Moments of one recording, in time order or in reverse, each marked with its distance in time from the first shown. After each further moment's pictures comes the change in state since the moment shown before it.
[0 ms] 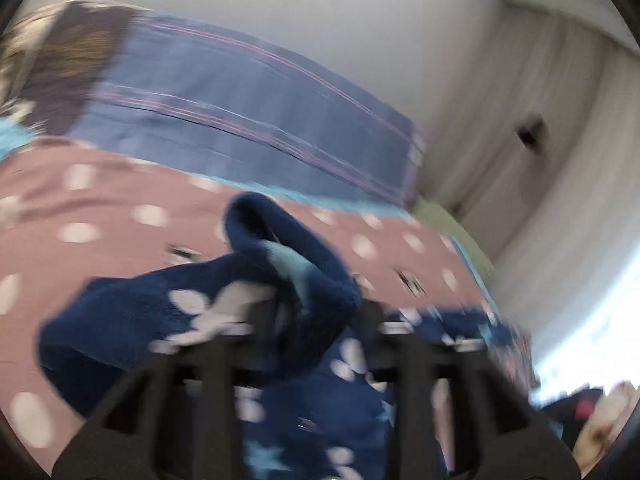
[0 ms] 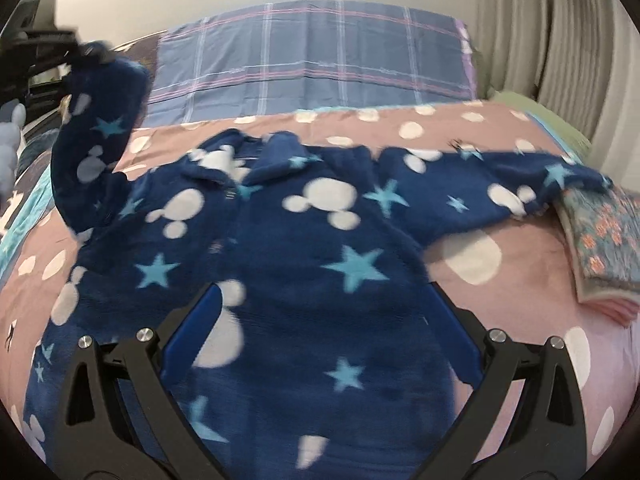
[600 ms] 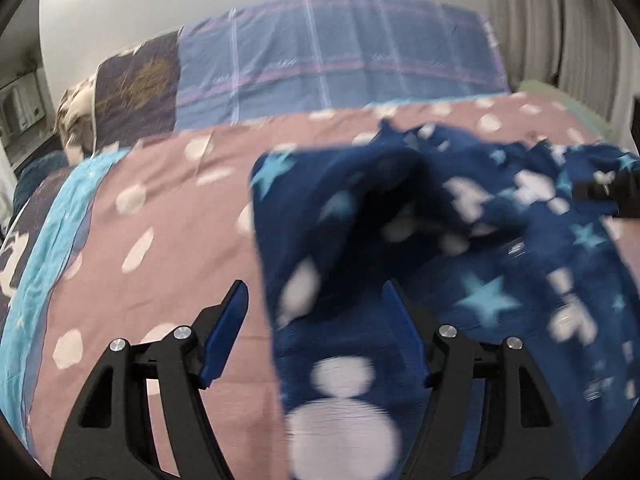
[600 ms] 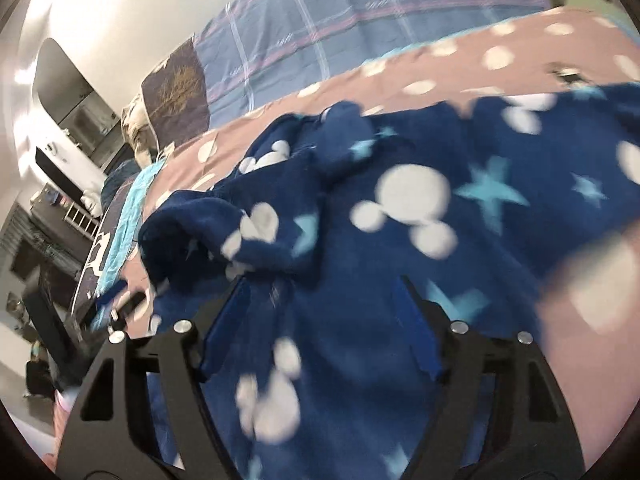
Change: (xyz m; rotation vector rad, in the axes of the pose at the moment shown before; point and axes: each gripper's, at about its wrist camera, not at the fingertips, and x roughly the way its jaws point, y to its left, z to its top) left arm -0.024 0.112 -0.117 0.273 0.171 0.557; right arm 0.119 0.002 0.069 0.134 0.240 0.470
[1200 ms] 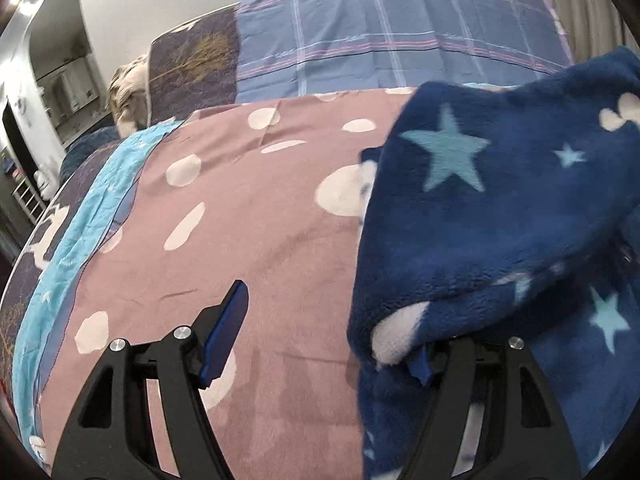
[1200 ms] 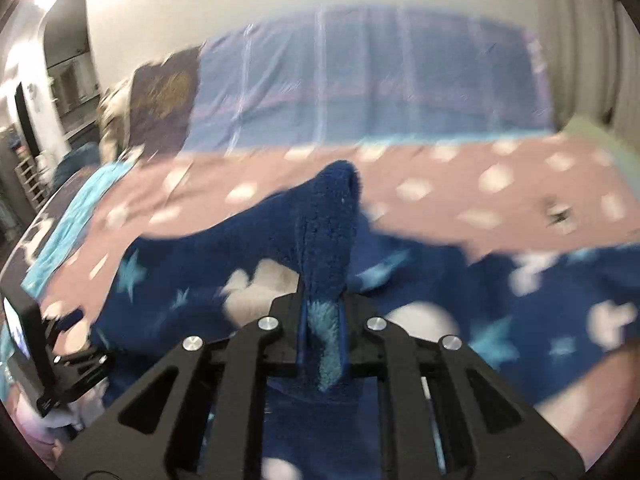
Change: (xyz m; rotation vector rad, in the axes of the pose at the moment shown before) left arm 0.046 0.030 -0.001 -0.038 0.022 0.214; right arm -0.032 0.058 0.034 -0.237 -0.274 -0.290
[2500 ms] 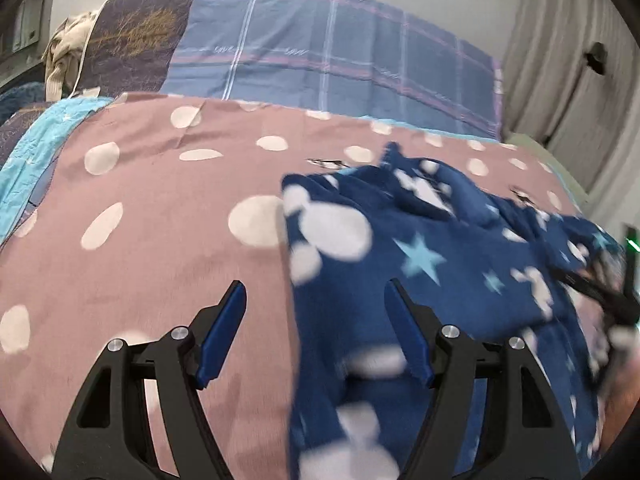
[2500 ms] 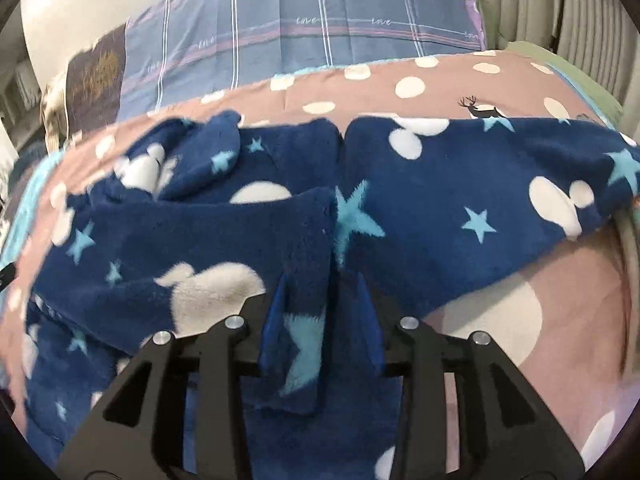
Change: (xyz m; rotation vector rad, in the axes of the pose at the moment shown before) left arm -0.011 0.015 0.031 -0.173 0.021 -0.426; right arm 0.004 -0.076 -0.085 0.124 0.158 -0.099
